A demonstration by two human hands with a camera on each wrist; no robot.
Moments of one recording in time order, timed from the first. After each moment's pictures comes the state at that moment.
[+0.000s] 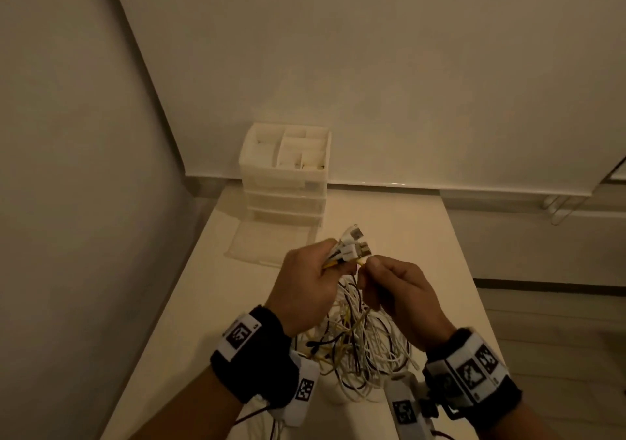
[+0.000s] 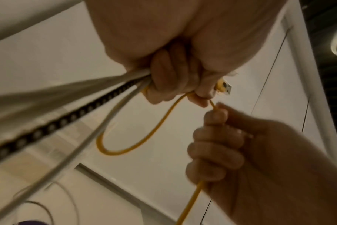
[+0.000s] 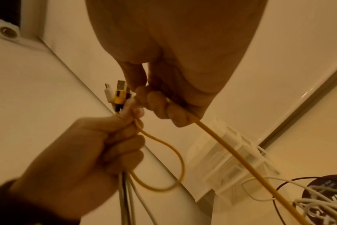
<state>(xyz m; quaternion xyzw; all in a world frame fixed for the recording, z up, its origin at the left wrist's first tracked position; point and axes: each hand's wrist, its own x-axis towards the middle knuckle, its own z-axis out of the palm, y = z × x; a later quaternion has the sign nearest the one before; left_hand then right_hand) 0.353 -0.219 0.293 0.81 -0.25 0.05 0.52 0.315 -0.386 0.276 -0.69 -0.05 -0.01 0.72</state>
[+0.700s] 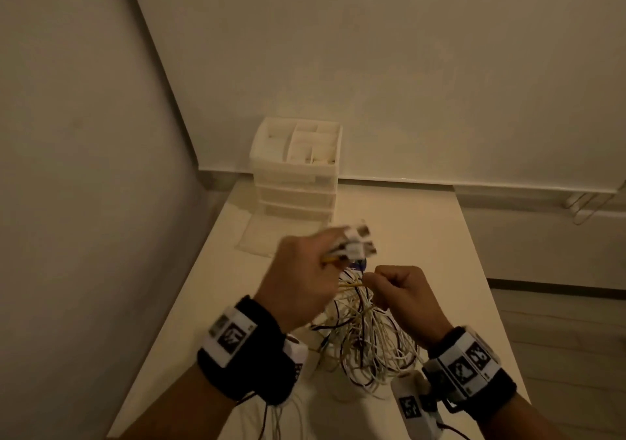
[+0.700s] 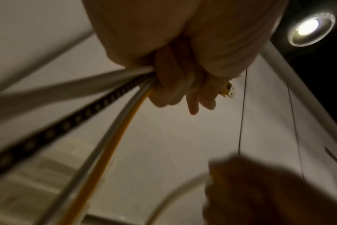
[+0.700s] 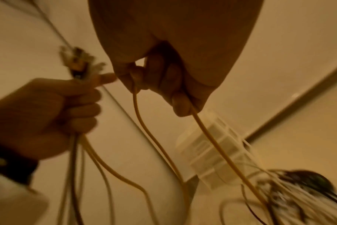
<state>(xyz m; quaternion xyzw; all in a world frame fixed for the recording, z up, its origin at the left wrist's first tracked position) 0.343 -0.208 0.316 0.84 -0.27 0.09 0.46 0.319 -0.385 0.255 -0.76 -0.03 -0.04 0.65</state>
